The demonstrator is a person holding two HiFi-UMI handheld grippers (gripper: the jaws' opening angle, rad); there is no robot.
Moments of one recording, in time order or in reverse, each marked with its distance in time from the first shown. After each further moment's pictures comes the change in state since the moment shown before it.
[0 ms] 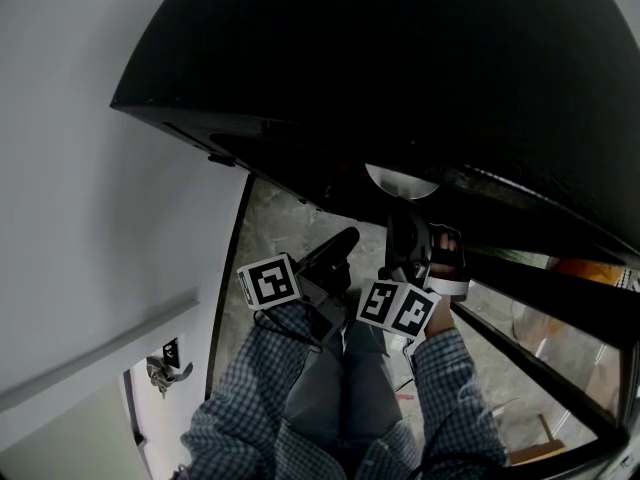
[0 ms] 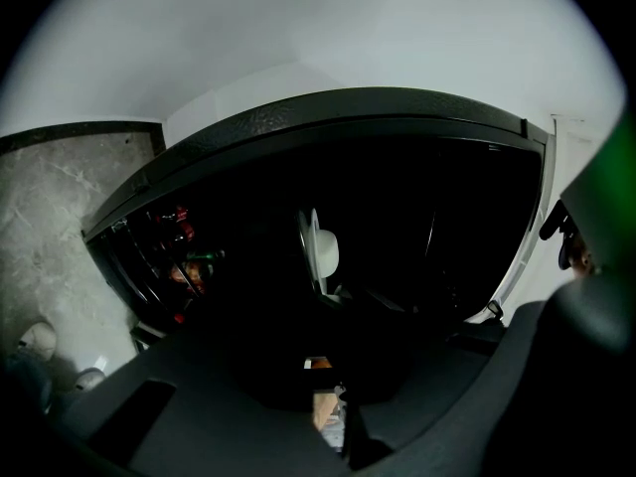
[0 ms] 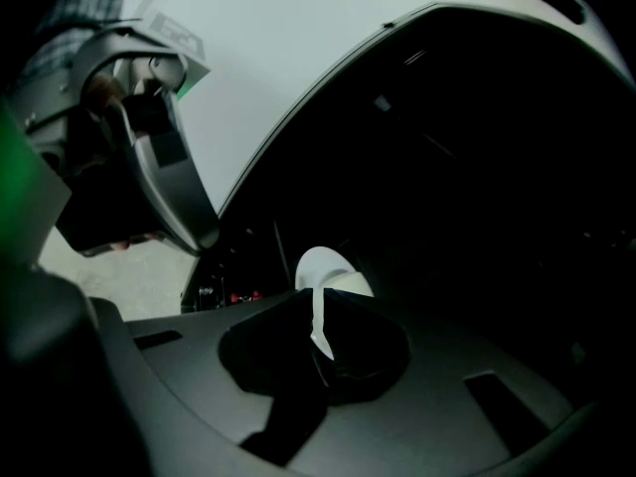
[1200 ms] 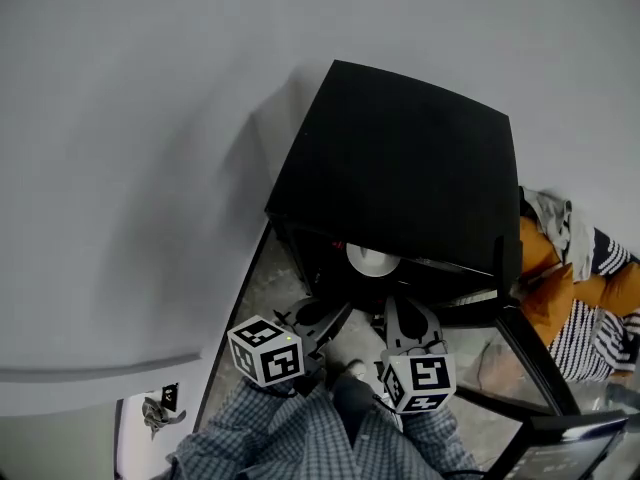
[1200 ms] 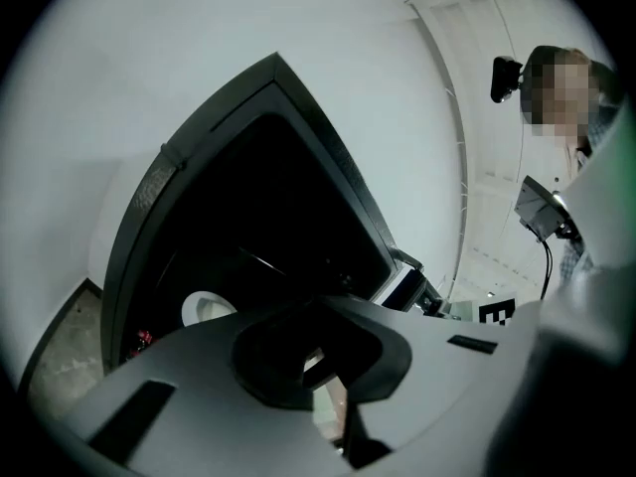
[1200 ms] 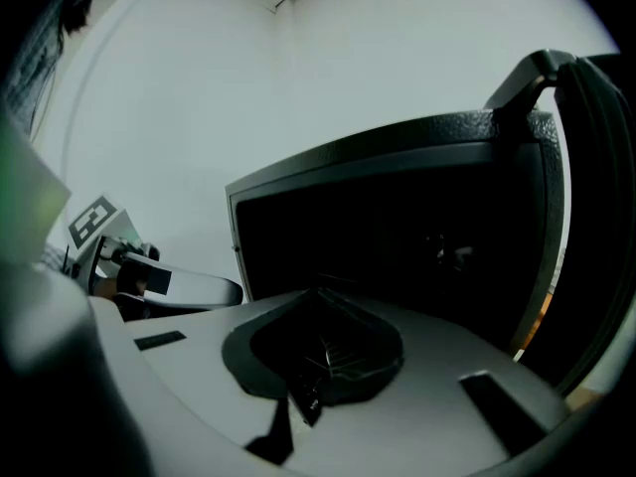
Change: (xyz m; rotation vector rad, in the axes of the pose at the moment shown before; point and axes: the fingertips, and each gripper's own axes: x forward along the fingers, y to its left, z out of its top) left arm -0.045 -0.228 0.002 0.707 0.075 -0.009; right arm -0.157 -0.130 0.078 0.953 -0.237 0.128
